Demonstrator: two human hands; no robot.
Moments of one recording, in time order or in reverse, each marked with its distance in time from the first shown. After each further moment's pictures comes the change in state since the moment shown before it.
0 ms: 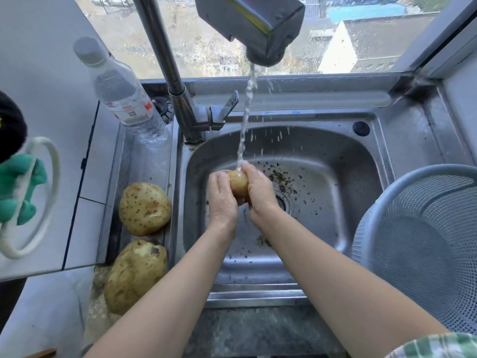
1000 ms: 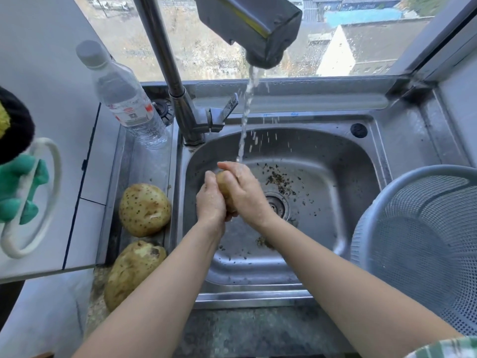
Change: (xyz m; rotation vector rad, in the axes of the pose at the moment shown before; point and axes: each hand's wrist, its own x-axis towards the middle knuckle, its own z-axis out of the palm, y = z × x) left_hand 0.009 0.009 -0.014 0.045 0.050 -0.248; right_hand -0.007 -0.001 0.001 -0.727 -0.186 -0.526
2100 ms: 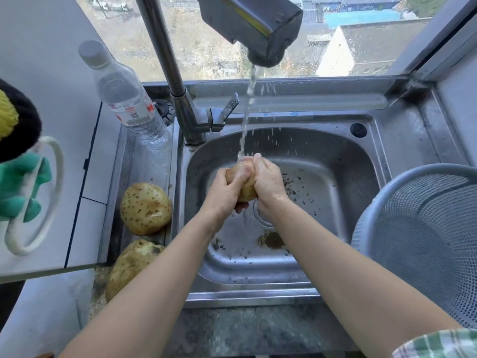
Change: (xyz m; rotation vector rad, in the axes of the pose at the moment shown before) left_hand -0.009 0.015 -0.004 0.289 -0.396 0.239; right_hand 0.013 -0.004 -0.022 0.516 0.209 0.455
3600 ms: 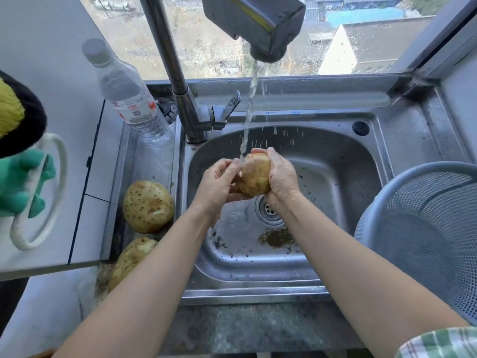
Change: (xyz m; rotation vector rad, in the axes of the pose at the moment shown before) left_hand 0.006 0.002 -0.012 -0.185 0.009 0.035; right_hand 0.004 -0.006 -0.014 0.182 0.013 -0.027
